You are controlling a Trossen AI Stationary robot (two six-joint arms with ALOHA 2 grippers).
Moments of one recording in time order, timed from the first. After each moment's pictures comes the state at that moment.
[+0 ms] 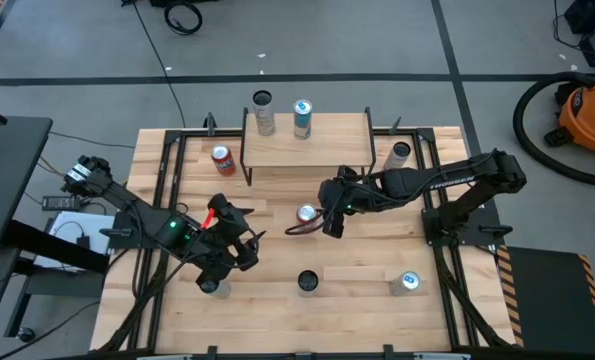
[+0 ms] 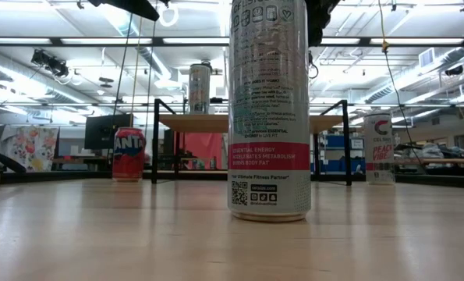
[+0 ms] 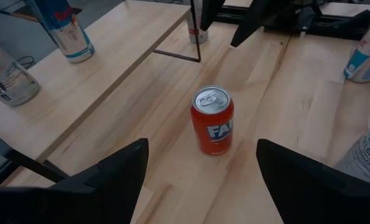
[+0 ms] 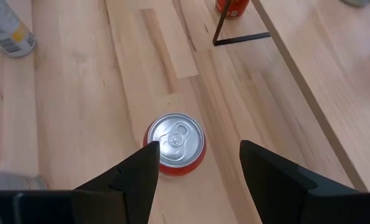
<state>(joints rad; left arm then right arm) -0.55 1.34 1.17 -0.75 -0.93 -0.69 0.13 1.50 1.30 -0.67 0.35 0.26</state>
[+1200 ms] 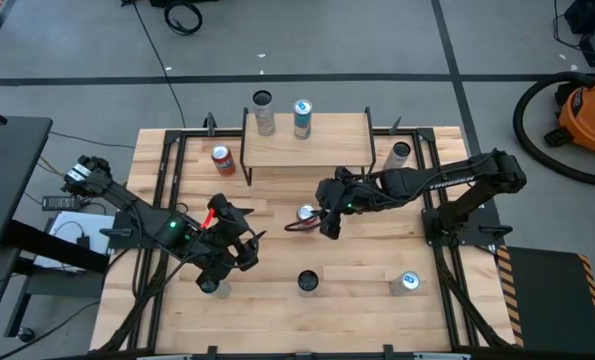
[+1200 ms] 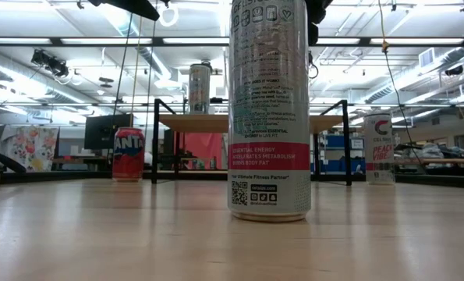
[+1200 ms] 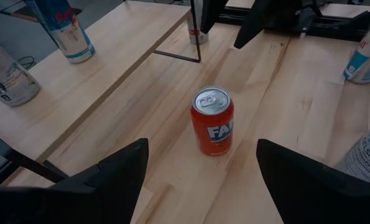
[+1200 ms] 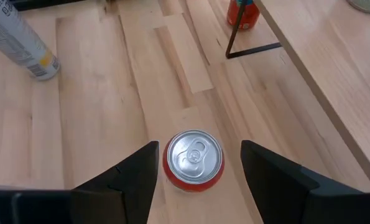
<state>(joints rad) -0.55 1.34 1.17 -0.74 -0.93 -0.69 0.12 1.50 1.30 -0.61 0.31 0.30</state>
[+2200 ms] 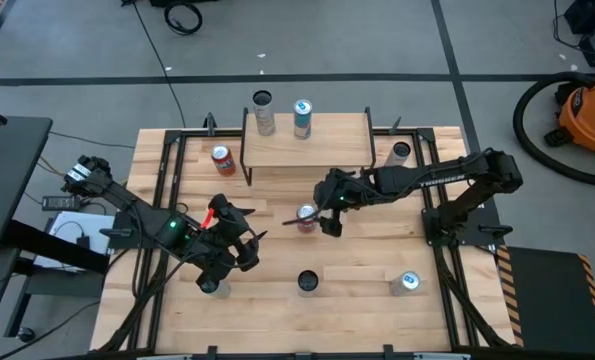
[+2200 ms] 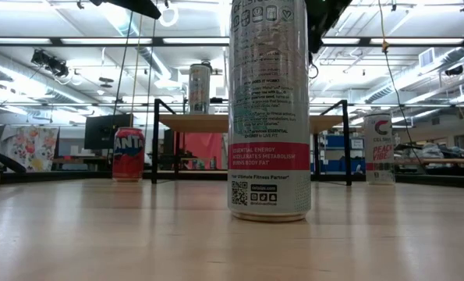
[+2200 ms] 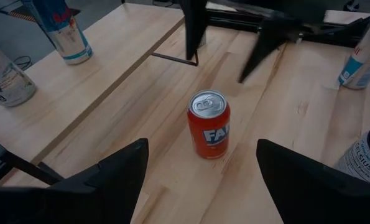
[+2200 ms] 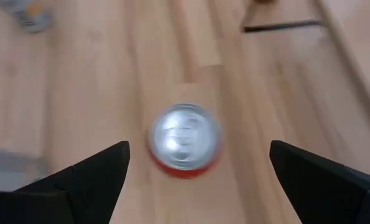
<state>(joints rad) -0.55 1.34 1.17 -0.72 -0.93 -0.69 0.05 1.52 1.20 -0.53 0.14 0.13</state>
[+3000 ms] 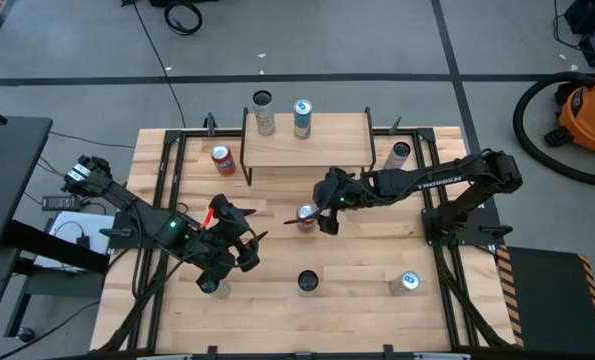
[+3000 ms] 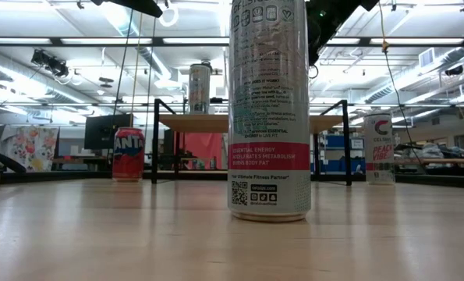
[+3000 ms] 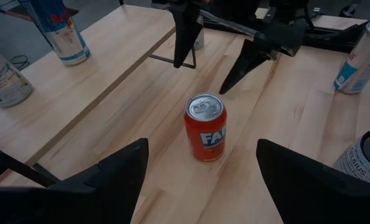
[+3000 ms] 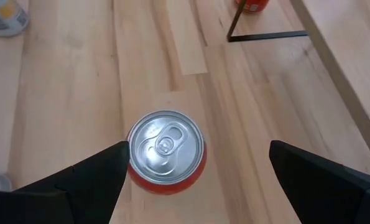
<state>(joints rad) -0.55 1.34 1.17 -0.70 -0.93 -0.69 0.03 1.52 1.12 -0.40 0.23 0.11</state>
